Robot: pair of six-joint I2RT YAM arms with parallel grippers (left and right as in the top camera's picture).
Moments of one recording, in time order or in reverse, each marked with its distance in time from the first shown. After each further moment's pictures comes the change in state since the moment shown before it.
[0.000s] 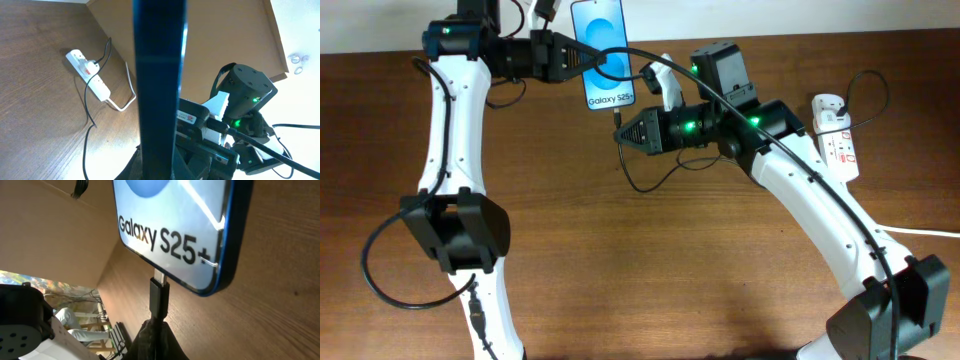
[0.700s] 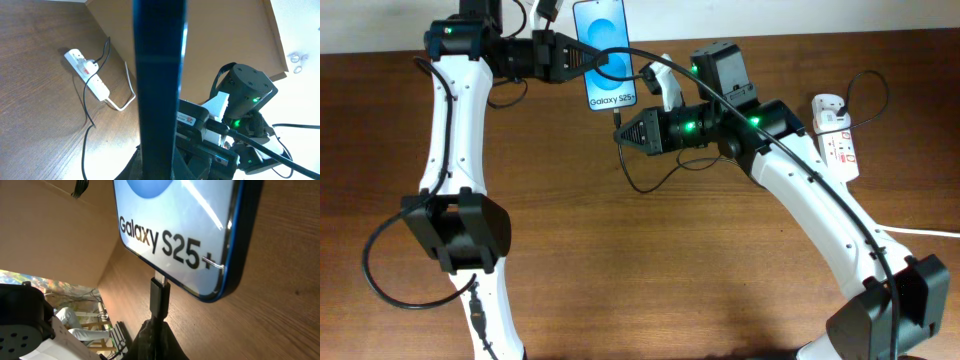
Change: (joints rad) left arm -0.008 0.000 0.000 0.000 0.000 0.000; right arm 0.000 0.000 0.000 -0.002 -0.003 0.000
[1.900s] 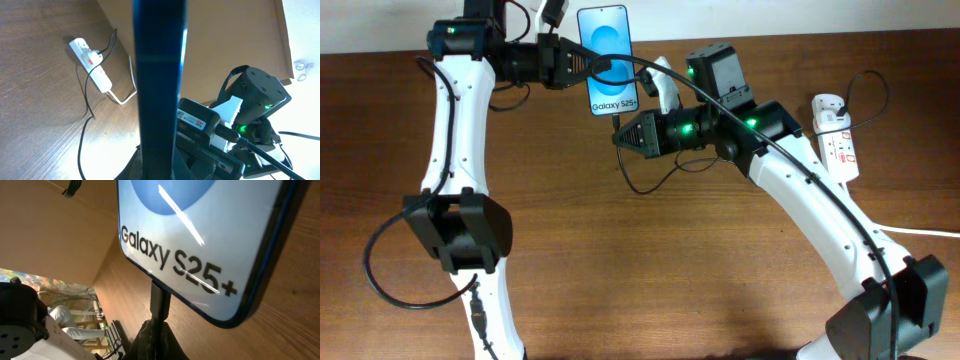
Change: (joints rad) left arm -0.010 0.000 0.000 -0.072 -0.042 -0.002; right arm 0.008 0.000 0.000 -0.003 0.027 -0.019
